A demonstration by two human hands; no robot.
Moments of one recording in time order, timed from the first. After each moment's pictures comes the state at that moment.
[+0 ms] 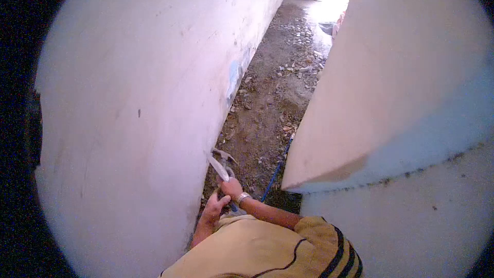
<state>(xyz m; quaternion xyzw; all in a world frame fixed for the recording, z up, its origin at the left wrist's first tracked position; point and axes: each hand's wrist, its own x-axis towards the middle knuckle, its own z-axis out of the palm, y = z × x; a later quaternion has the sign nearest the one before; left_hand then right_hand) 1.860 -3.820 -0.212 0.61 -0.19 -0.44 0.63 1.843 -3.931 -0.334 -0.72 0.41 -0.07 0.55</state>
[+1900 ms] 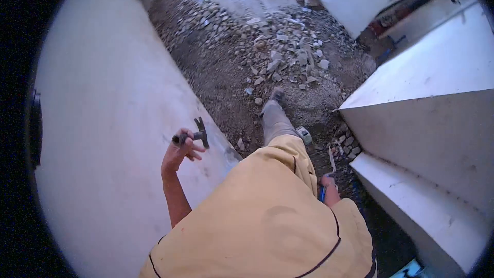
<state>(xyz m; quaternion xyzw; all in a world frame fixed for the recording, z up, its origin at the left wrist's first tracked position) 2.594 -5.043 -0.169 0.54 -0.49 -0.66 0.15 2.144 -4.732 -0.521 -0.08 0.83 0.01 0.55</state>
